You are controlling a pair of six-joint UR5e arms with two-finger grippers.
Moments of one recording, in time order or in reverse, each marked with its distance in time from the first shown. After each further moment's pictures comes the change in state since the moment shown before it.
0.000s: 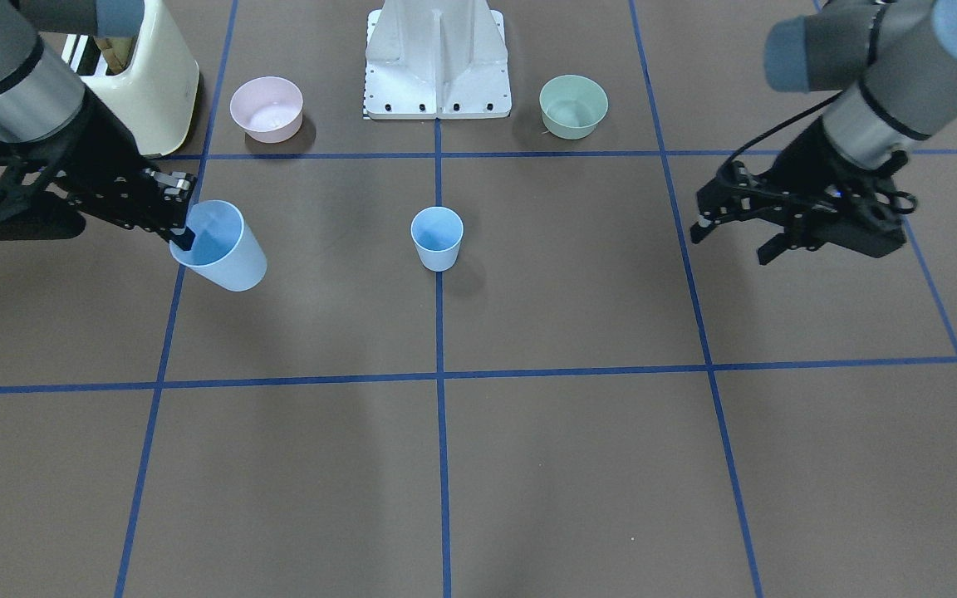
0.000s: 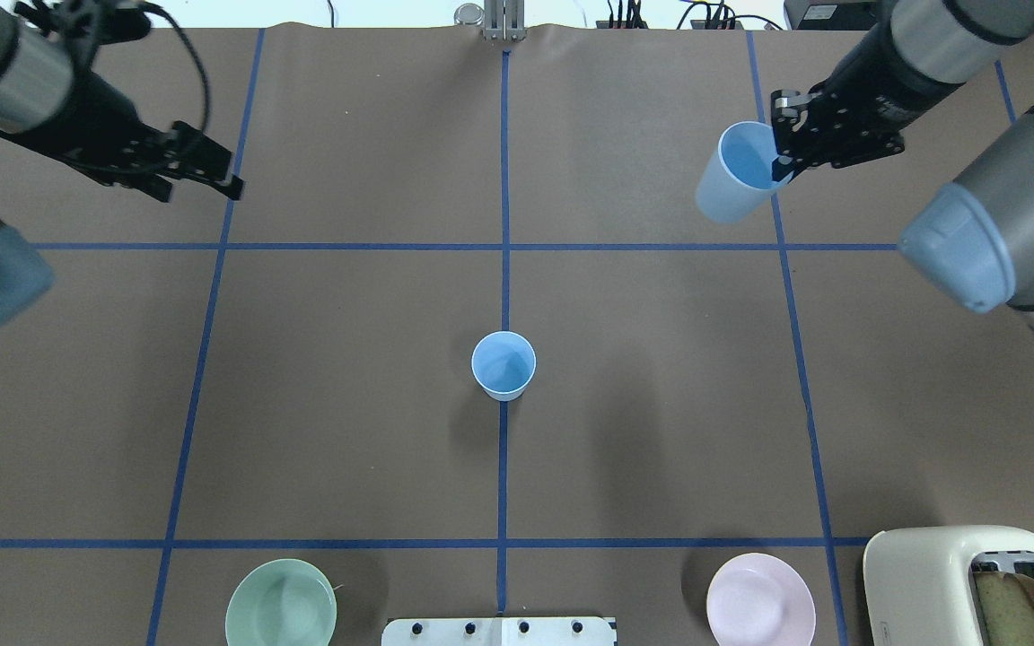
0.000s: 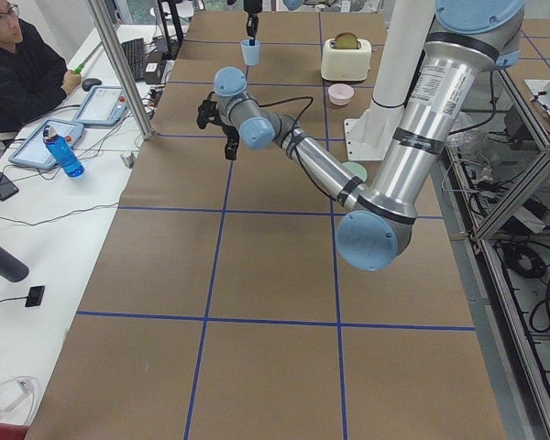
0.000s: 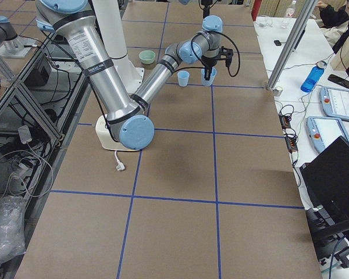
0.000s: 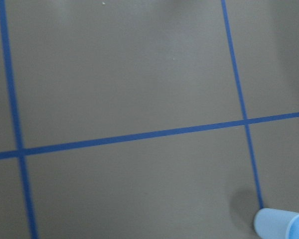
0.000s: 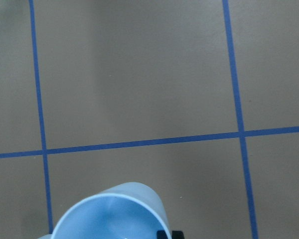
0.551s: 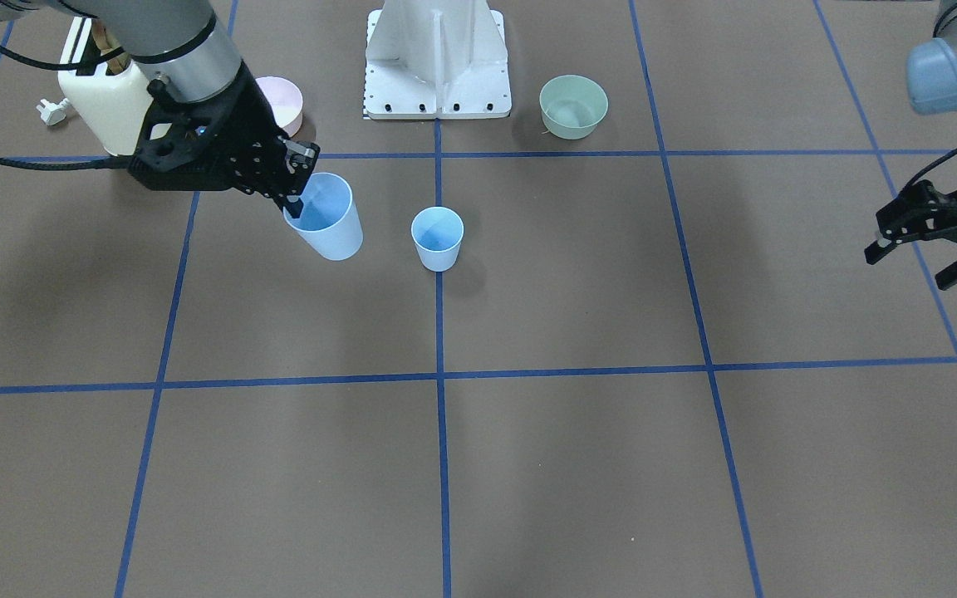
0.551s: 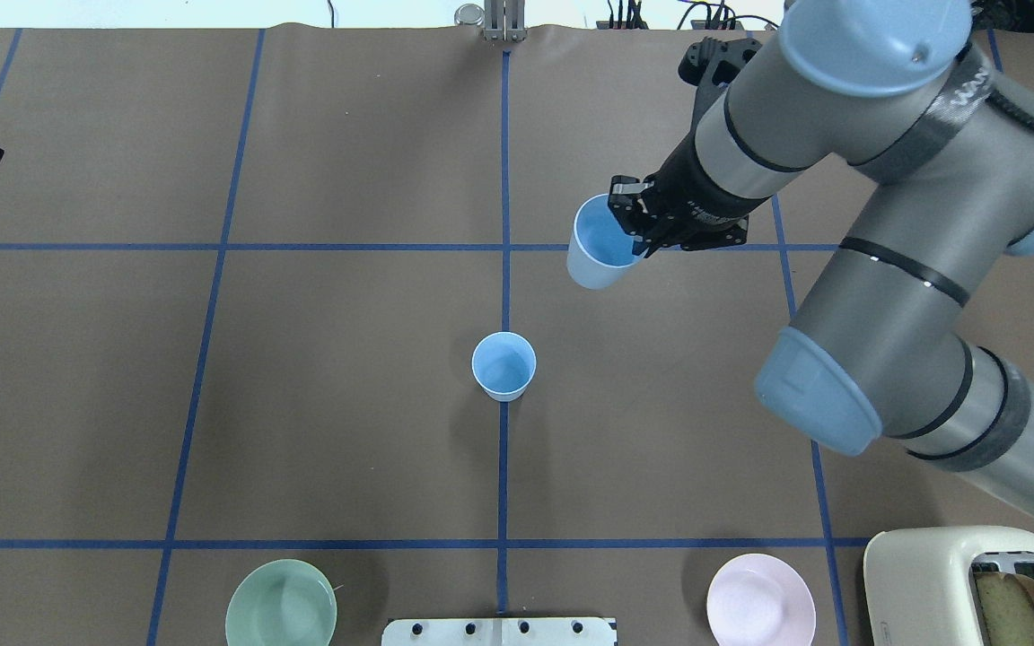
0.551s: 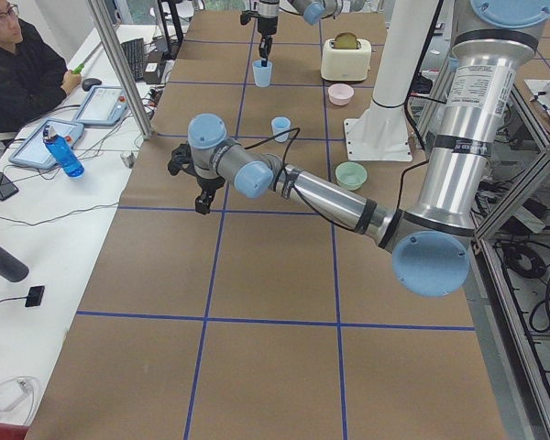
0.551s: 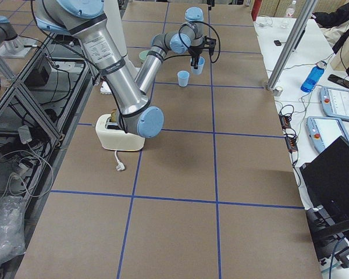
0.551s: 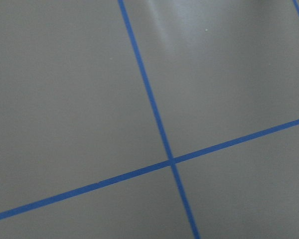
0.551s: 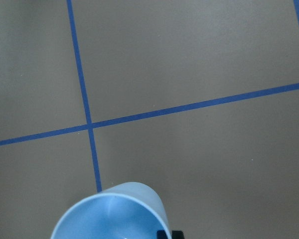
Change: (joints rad) left arm -0.216 0.122 0.124 -0.008 -0.028 0.414; right arm -0.223 0.108 0.021 -0.006 -0.195 0.248
